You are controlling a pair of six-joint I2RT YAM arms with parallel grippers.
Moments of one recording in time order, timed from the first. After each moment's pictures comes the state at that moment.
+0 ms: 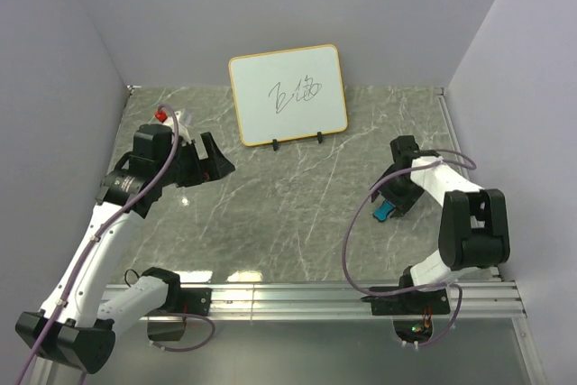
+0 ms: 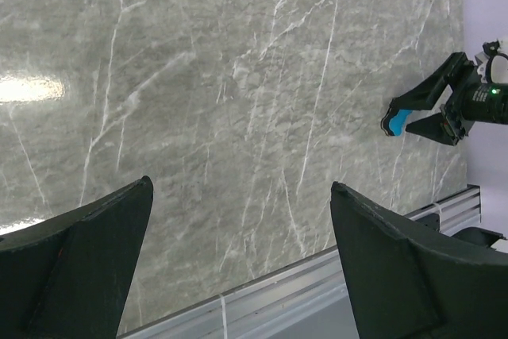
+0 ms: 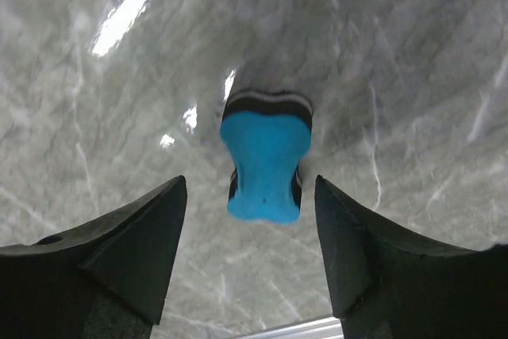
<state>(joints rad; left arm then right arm) -0.27 0.96 1.08 -0.75 0.24 -0.52 0.05 1.52 0.90 -0.79 0.05 0.82</state>
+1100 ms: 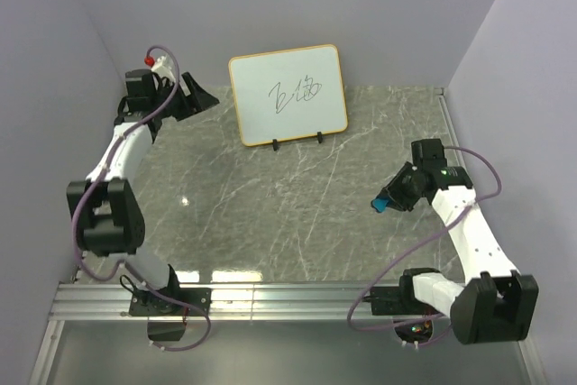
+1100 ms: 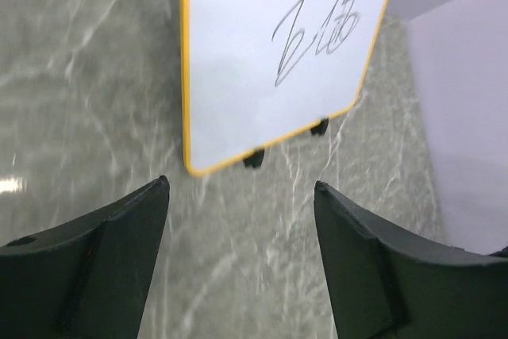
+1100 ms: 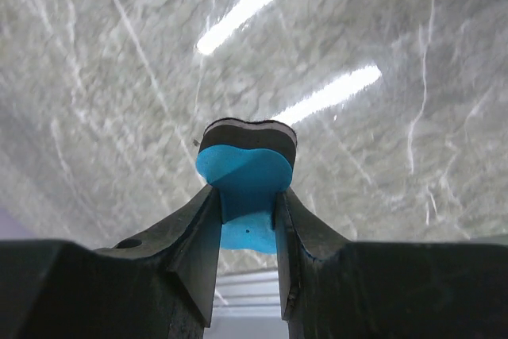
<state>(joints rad) 0.05 1.59 1.32 -0.20 0.57 -0.45 0.04 1.12 0.89 -0.89 -0.11 0.81</state>
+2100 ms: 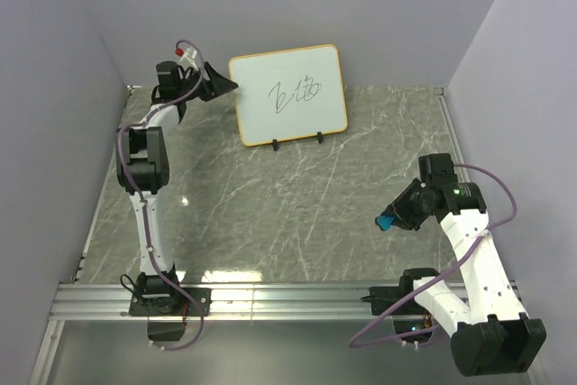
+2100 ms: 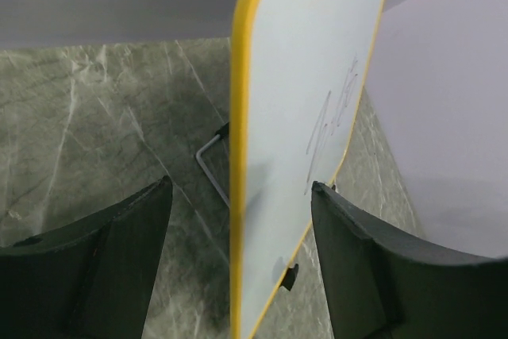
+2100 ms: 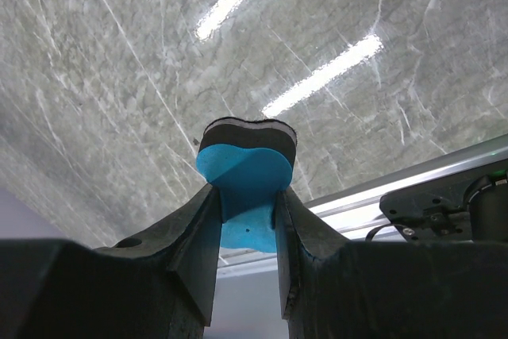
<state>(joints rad) 0.05 2.34 1.83 0.28 0.87 -0.63 0.04 0.91 0.89 -1.15 -0.12 0.88</state>
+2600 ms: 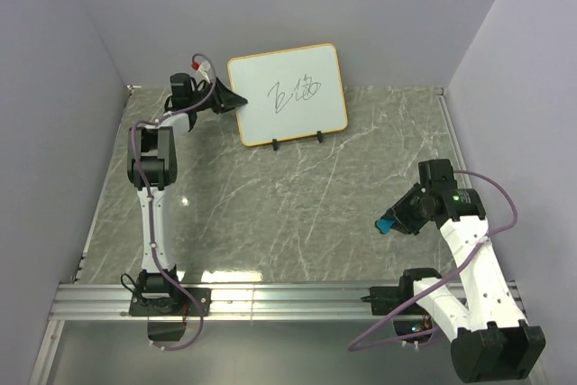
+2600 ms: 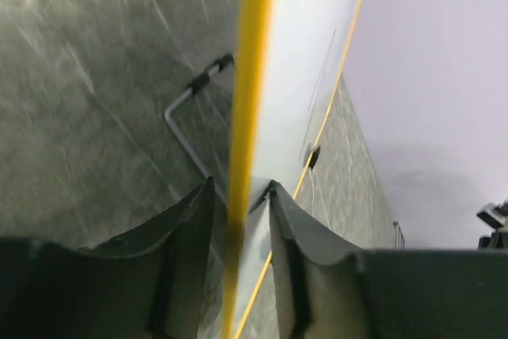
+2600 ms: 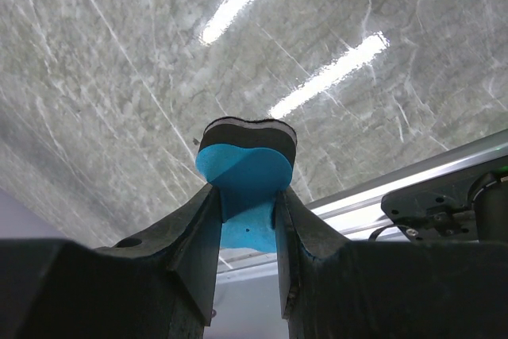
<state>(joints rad) 0.01 2.48 1.86 0.36 1.00 -0.73 0.04 0.87 0.85 -1.15 -0.12 0.92</state>
